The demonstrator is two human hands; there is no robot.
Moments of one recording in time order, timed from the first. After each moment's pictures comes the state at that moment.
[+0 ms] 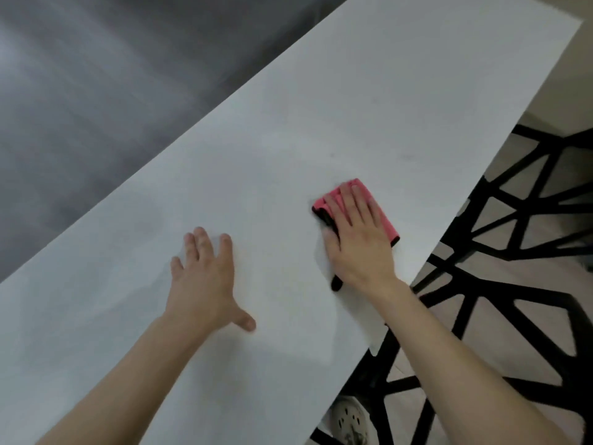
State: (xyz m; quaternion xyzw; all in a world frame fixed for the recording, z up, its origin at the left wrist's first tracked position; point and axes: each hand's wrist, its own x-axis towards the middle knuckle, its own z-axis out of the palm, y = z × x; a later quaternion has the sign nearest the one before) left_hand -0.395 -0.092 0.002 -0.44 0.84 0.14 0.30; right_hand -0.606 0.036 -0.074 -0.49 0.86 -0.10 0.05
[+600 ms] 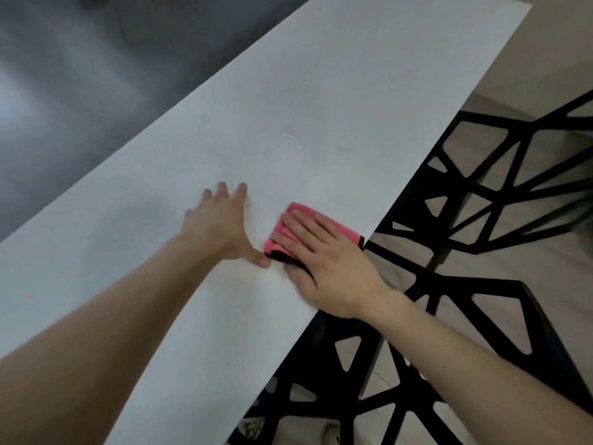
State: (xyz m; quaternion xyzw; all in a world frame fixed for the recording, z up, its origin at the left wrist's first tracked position) left_hand -0.546 -0.050 0.006 -0.40 0.87 0.11 0.24; right_hand -0.657 0.123 -0.100 -0.67 0.73 -0.15 0.03
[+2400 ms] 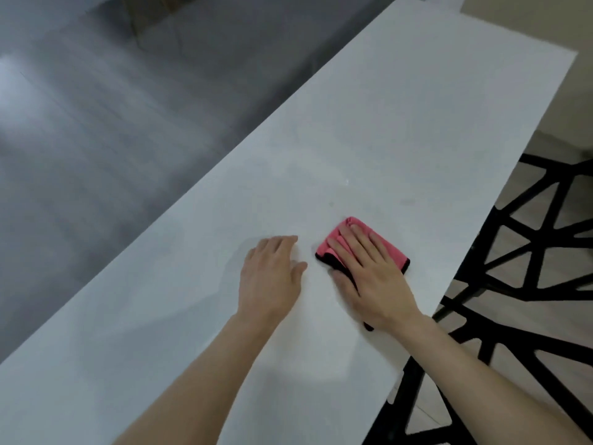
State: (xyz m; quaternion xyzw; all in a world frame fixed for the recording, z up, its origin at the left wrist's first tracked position) left_hand -0.499 -0.112 -0.039 -0.37 0.91 0.18 -0.02; right_hand -0.653 0.039 -0.086 -0.56 0.82 -0.13 0.02
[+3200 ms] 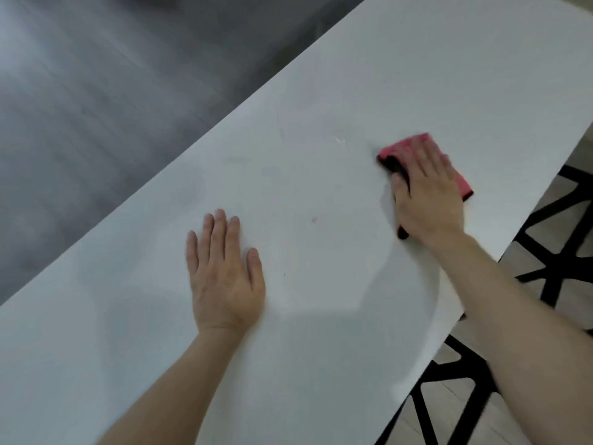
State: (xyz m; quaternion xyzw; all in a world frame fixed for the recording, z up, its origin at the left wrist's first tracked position) left_hand -0.524 -0.143 -0.110 -0.47 0.87 0.05 -0.15; right_hand -0.848 -0.036 -0.075 -0.45 0.89 -0.13 0.01
